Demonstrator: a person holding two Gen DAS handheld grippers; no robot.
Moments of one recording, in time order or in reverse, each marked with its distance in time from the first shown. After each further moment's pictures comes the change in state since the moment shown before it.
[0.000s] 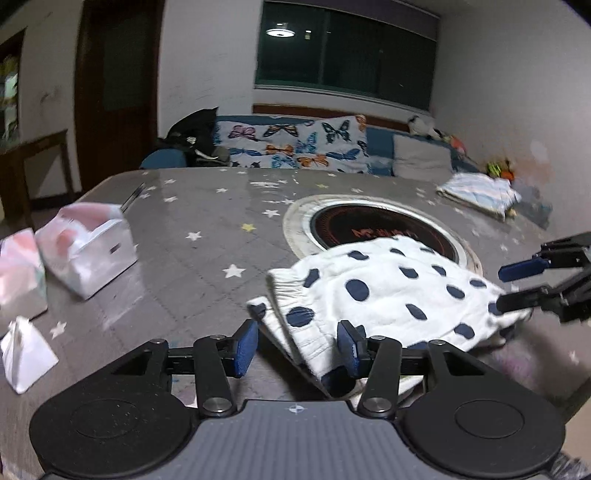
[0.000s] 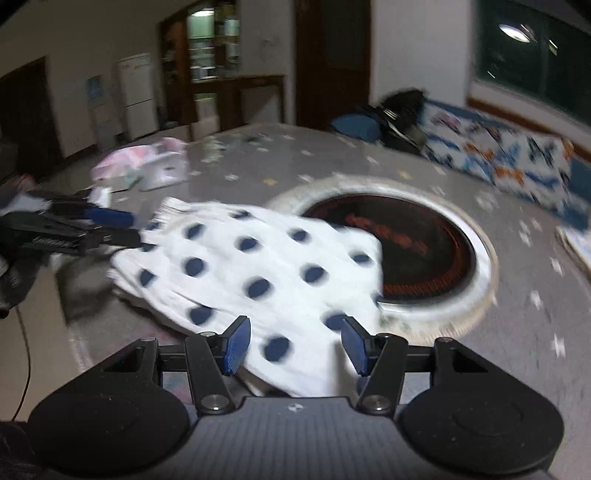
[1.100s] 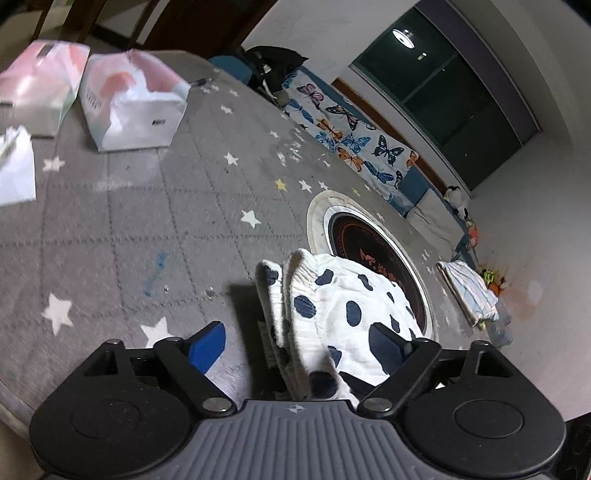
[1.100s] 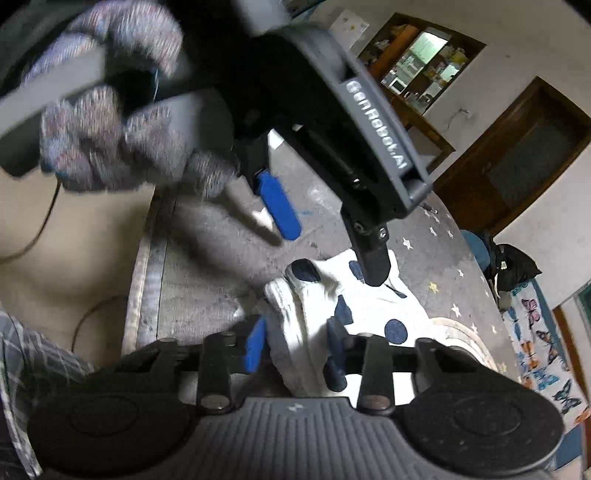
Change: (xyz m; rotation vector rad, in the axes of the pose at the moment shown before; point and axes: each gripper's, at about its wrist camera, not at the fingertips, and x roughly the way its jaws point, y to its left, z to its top) left arm 0.008 0.040 -0.007 -0.624 0.101 -0.130; right arm 0.067 0.182 0.010 -0.798 -0.011 0.058
